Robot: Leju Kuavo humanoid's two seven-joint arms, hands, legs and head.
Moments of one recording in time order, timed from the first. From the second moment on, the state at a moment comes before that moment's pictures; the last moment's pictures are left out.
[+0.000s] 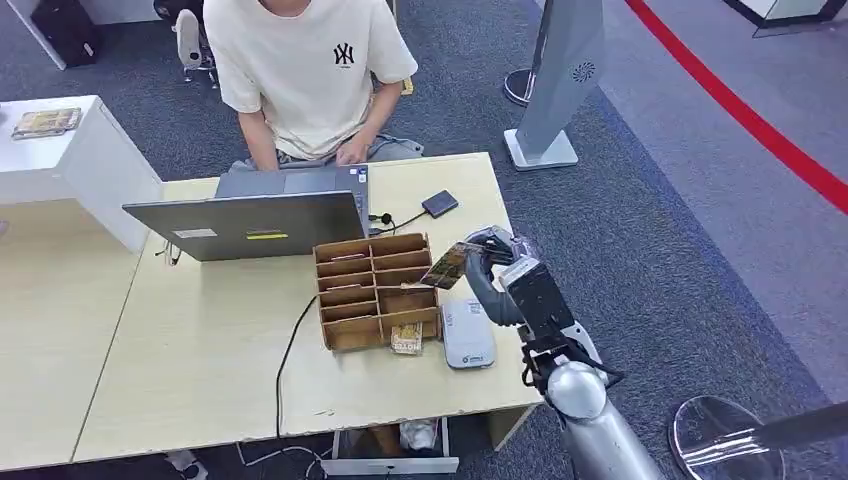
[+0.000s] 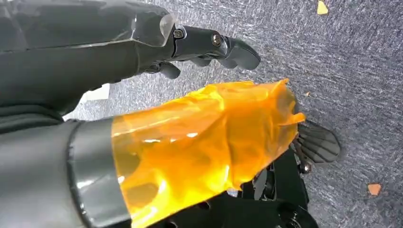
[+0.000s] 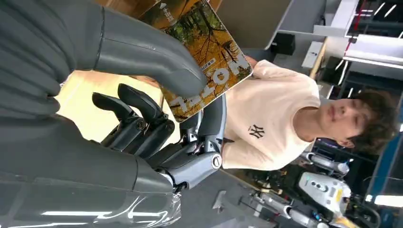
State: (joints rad) left arm -0.05 -0.25 1.29 -0.29 -0.84 0.12 0.06; right arm -0.15 -0.05 0.26 -1.58 0.22 -0.06 -0.18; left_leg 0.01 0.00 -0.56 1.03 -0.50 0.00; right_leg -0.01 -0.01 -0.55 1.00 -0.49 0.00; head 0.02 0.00
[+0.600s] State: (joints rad) left arm -0.05 -0.24 1.29 -0.29 -0.87 0.12 0.06; right arm -0.24 -0.05 0.35 -1.59 0.31 -0.08 -0.18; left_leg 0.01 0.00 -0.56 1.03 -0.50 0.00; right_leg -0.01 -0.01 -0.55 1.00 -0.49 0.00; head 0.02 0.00
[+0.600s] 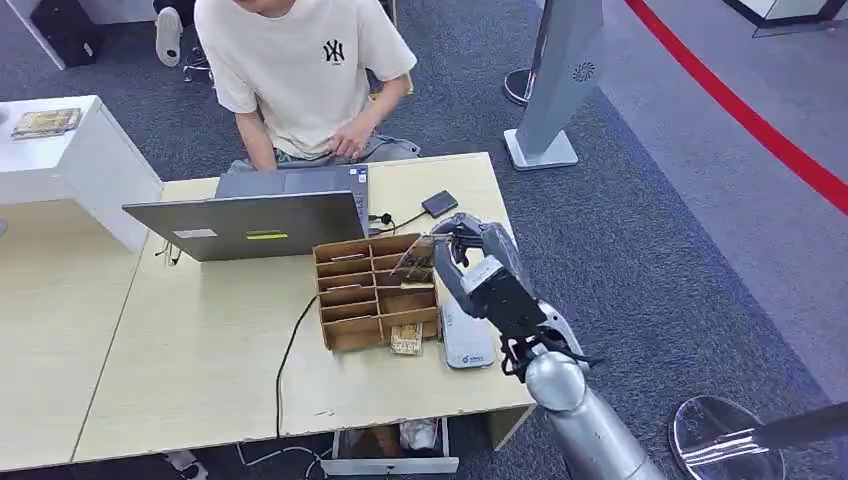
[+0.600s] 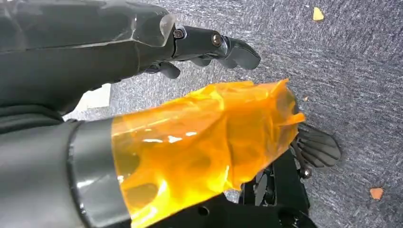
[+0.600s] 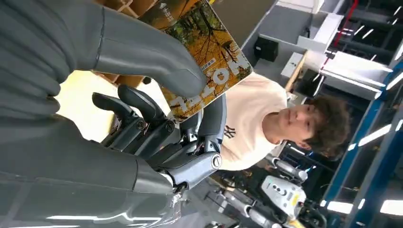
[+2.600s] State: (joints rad) left arm -0.06 -0.20 1.20 -0.28 -1.00 0.08 0.09; right arm -0.66 0.04 0.56 -1.13 0.94 -0.26 -0.01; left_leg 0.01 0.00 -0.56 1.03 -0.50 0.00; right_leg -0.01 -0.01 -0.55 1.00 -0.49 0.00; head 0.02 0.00
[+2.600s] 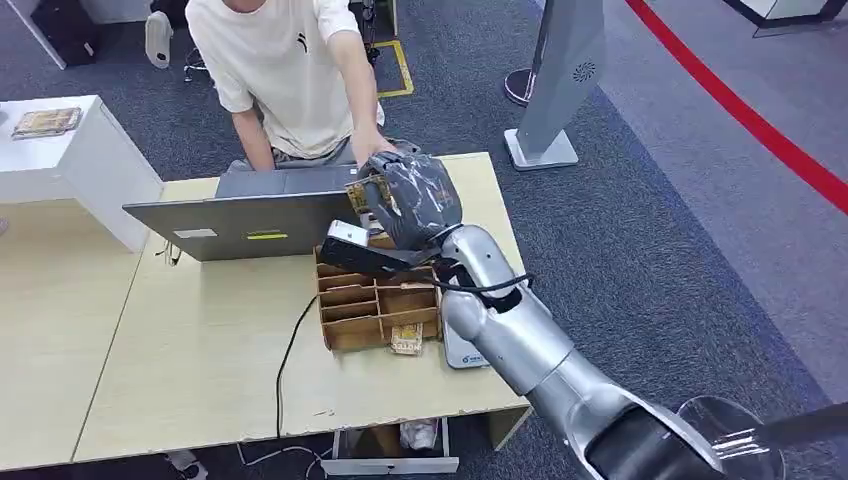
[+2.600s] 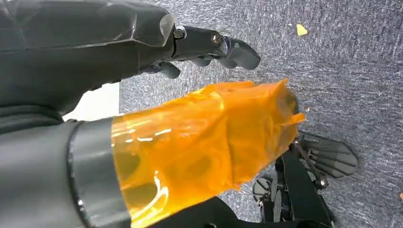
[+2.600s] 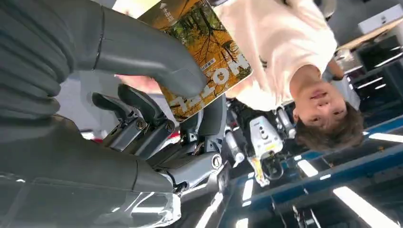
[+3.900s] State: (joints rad) left arm -0.06 -0.20 1.20 -0.27 -0.95 0.09 0.09; right arm -0.50 0.04 0.61 -1.28 0.95 -0.32 -0.06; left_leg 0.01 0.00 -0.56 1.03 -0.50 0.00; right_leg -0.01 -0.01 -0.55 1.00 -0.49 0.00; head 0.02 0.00
